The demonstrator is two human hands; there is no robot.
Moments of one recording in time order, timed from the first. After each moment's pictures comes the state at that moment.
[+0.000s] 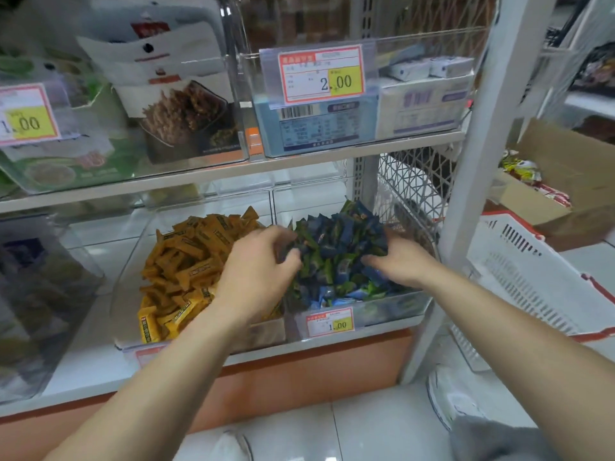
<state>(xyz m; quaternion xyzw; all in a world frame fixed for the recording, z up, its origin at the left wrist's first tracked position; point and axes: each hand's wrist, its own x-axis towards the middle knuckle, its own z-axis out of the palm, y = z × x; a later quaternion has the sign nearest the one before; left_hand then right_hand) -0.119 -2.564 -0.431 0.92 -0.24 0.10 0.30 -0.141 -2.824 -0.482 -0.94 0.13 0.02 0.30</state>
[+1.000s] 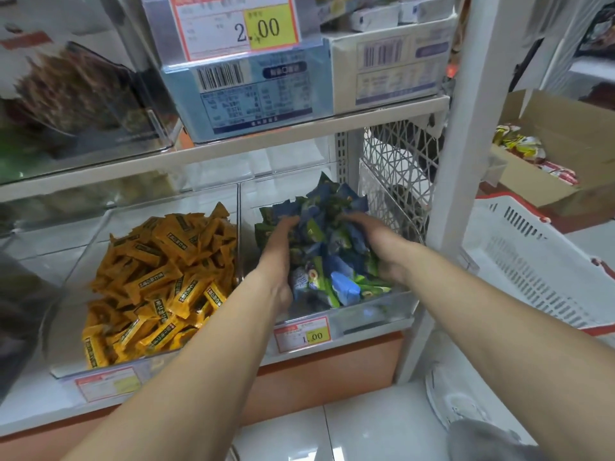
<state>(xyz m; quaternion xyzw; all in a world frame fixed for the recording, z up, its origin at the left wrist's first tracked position) -0.072 -2.669 -0.486 0.60 0.09 -0.30 0.73 -0.101 -2.833 -0.505 -0.59 0.17 0.07 0.78</state>
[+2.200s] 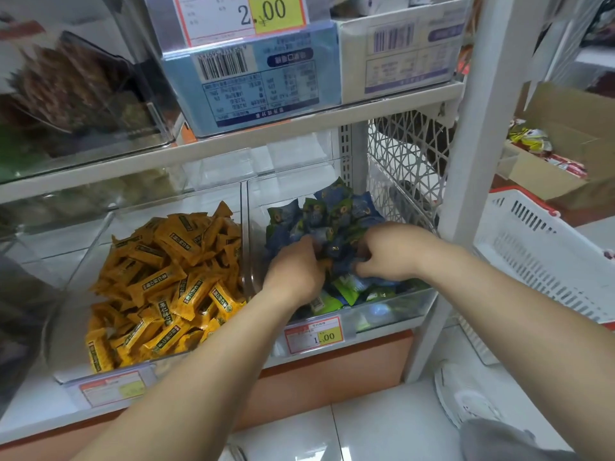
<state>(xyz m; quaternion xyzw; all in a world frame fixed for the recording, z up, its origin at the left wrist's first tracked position) -0.078 -2.664 -0.496 0.95 -0.20 -0.09 0.22 -0.121 -2.839 -0.482 -0.99 0.00 0.08 0.07</state>
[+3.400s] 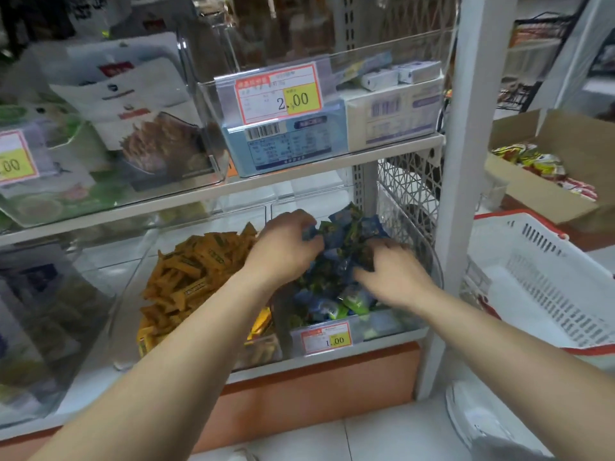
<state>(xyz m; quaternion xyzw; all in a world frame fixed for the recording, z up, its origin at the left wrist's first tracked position) -0.073 -2.629 -0.421 0.94 -0.25 0.06 0.23 -0.146 -2.814 -0.488 -0.97 0.10 -0.06 0.23</state>
